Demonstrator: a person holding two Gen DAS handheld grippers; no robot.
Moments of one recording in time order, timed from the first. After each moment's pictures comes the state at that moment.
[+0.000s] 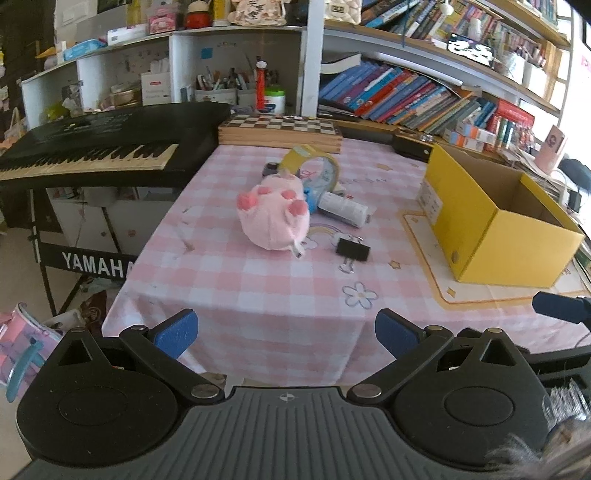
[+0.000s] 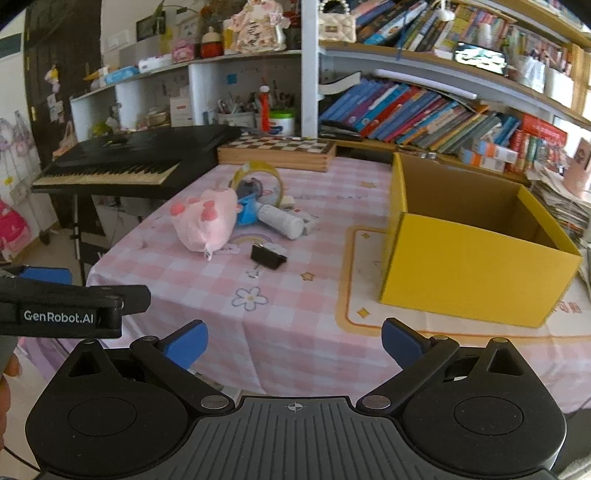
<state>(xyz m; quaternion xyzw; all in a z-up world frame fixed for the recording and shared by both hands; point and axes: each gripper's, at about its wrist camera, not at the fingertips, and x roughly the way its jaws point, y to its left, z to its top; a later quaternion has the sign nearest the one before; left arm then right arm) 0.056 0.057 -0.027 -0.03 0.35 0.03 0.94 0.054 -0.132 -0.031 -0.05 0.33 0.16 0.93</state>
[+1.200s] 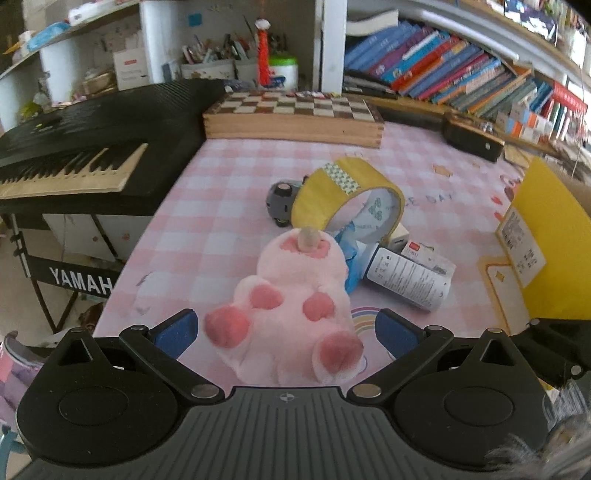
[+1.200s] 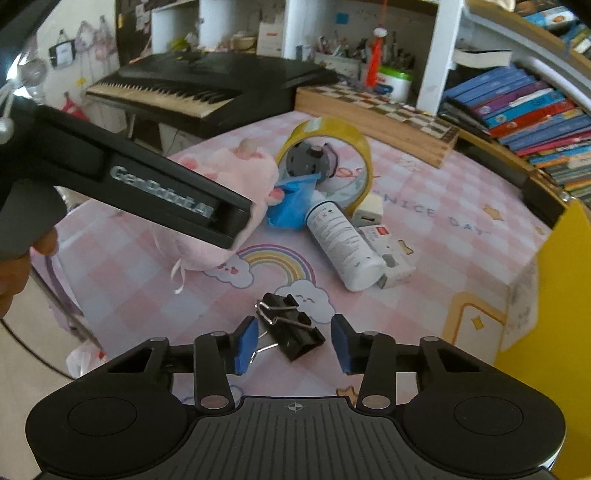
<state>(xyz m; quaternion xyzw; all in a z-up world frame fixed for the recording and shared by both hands) 0.264 0.068 -0.066 -0.01 0.40 0.04 0.91 0.229 -0.067 -0.095 -0.18 0.37 0.31 0.86</state>
